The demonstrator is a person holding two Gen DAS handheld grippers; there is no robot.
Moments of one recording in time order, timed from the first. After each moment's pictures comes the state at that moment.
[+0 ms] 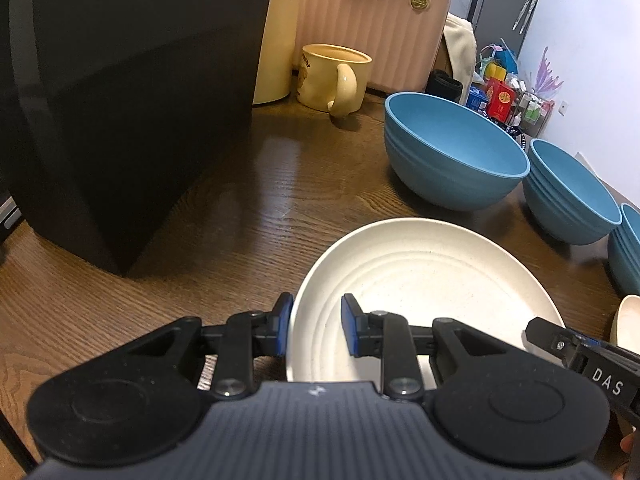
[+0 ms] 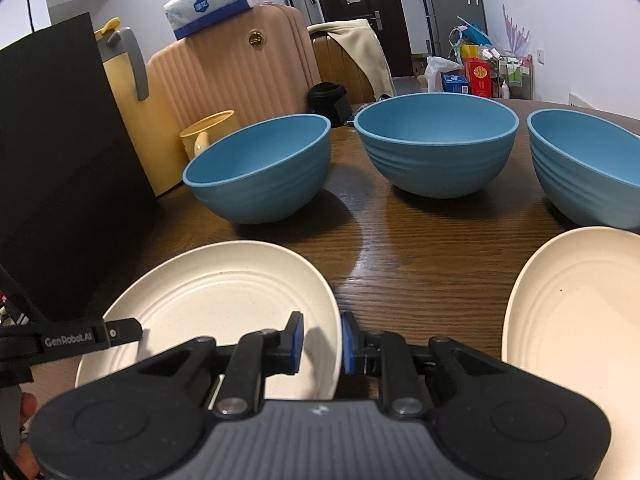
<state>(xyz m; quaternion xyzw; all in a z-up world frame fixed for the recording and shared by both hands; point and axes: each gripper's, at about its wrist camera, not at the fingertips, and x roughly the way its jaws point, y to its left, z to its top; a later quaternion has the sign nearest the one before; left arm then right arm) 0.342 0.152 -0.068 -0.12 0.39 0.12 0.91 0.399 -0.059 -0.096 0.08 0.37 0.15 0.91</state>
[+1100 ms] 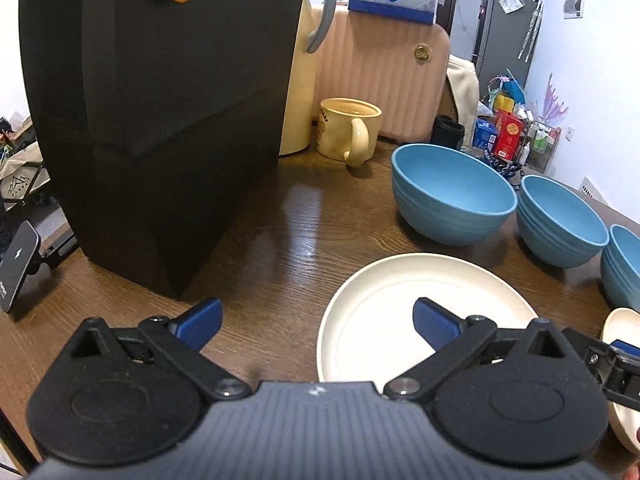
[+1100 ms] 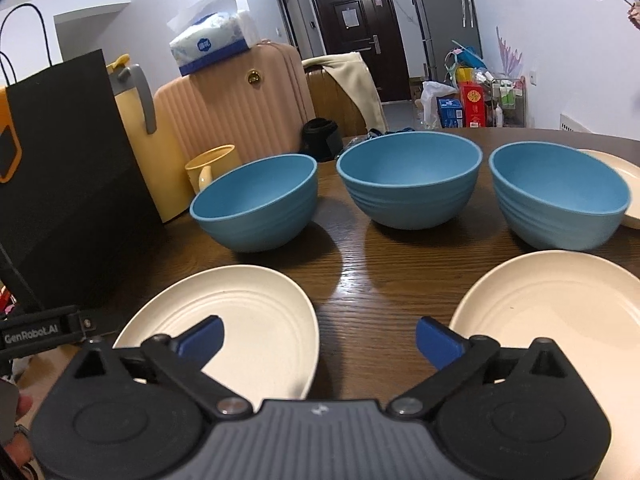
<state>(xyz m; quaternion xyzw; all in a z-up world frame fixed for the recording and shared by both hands) 0.302 0.147 -0.030 -0.09 0.33 0.15 0.93 0.368 -0.091 -0.065 0.09 0.33 0.15 0.93</state>
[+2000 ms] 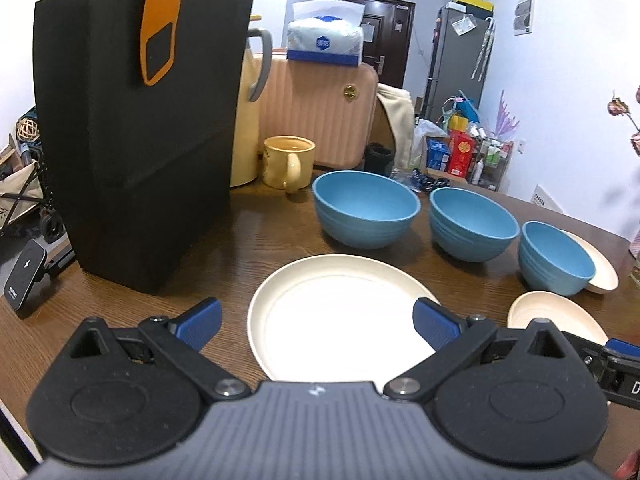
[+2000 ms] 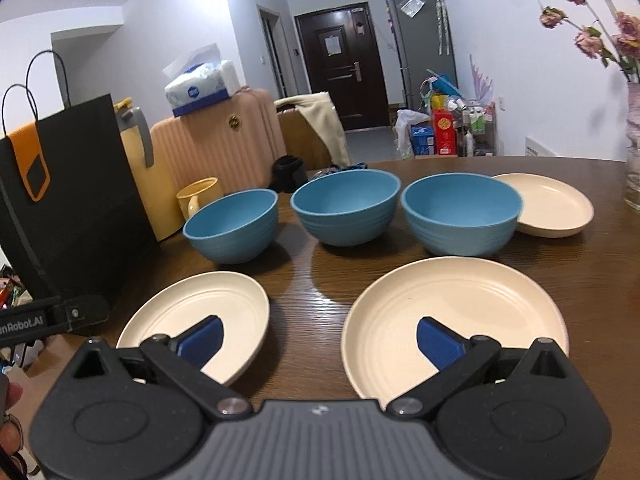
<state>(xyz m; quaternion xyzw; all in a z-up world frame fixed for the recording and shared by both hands) 0.234 0.083 0.013 -0.08 0.29 0.09 0.95 0.283 -0.161 -0.024 0.09 0.29 0.11 0.95</state>
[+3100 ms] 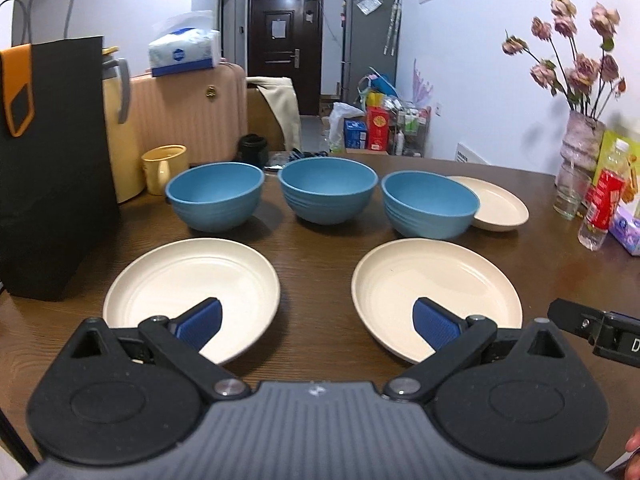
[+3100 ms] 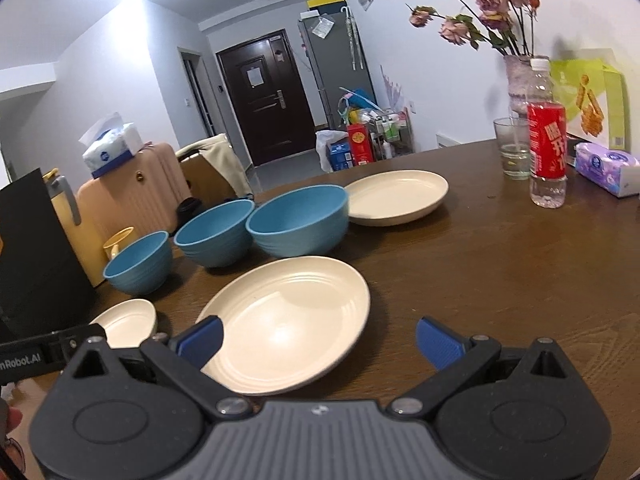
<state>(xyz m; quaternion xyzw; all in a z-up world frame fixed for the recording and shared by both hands) 0.217 -0.067 0.005 0.00 0.29 -0.01 0.96 0.225 -0.304 -0.041 0.15 0.27 0.02 0.95</state>
